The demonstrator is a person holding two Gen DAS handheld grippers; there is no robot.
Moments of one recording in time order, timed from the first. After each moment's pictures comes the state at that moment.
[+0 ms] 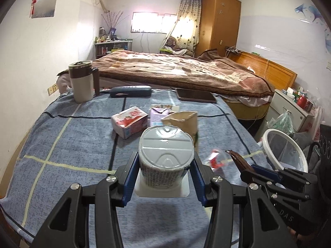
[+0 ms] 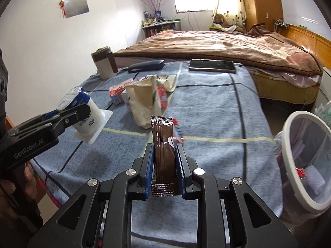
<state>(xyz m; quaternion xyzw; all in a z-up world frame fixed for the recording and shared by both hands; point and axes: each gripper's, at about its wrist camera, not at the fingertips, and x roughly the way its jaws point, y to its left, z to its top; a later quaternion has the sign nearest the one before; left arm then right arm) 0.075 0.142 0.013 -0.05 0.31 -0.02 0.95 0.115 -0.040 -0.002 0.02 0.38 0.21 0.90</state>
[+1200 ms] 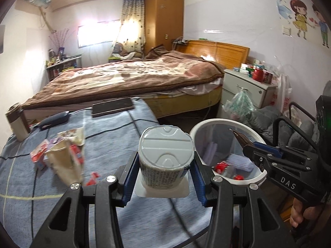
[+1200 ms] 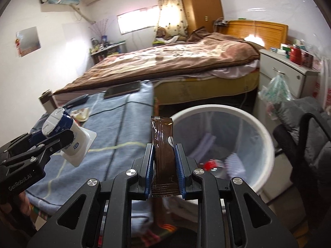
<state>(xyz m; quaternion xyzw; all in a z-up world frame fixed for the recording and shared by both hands) 0.098 -0.051 0.031 0.04 0.30 -0.16 0.94 0.097 -0.216 0.015 0.08 0.34 0.04 0.94</state>
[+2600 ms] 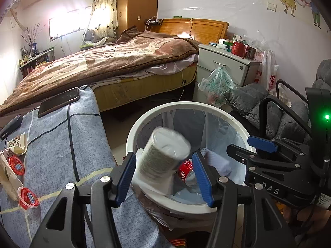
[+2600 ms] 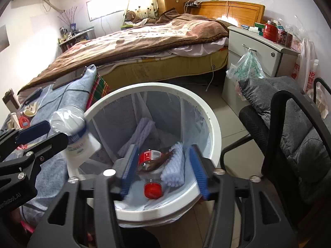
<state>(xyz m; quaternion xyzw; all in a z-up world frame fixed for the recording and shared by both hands) 0.137 -0.167 -0.006 0.07 0.36 -0.22 0.90 0.120 -0.296 -0.022 0.08 0.40 -0.04 0.91</state>
